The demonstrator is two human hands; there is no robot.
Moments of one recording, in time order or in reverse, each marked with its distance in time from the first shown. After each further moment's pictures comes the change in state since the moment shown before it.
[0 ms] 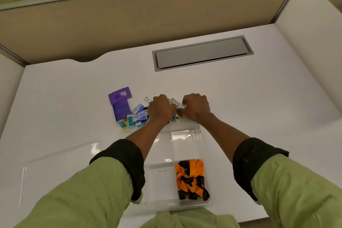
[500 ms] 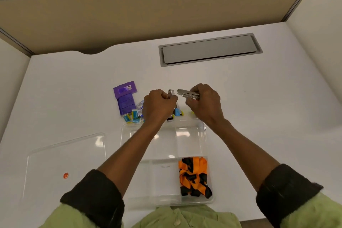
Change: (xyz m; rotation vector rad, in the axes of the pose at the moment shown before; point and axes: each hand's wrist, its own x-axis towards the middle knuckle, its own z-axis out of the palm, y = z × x) left_hand -0.044 -0.010 -0.045 -0.472 0.176 -0.081; right_hand -0.044 -0.013 -0.041 0.476 0.330 0.014
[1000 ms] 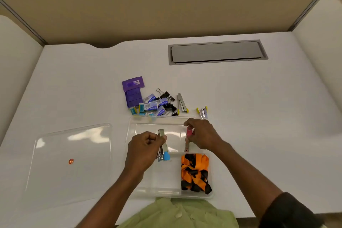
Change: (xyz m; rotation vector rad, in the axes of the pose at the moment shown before) left_hand -0.122 -0.092 -0.056 -0.297 -0.171 -0.258; right_hand -0.081 -0.004 0.014 -0.099 -0.636 0.047
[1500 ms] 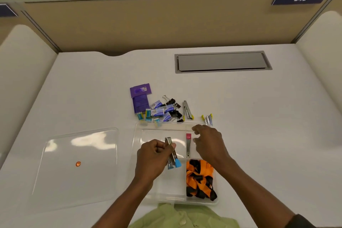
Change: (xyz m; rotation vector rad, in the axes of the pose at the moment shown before) left_hand -0.006 -0.009 0.009 -0.008 0.043 0.001; right_hand -0.025 -0.015 0.008 -0.106 0.283 -0.017
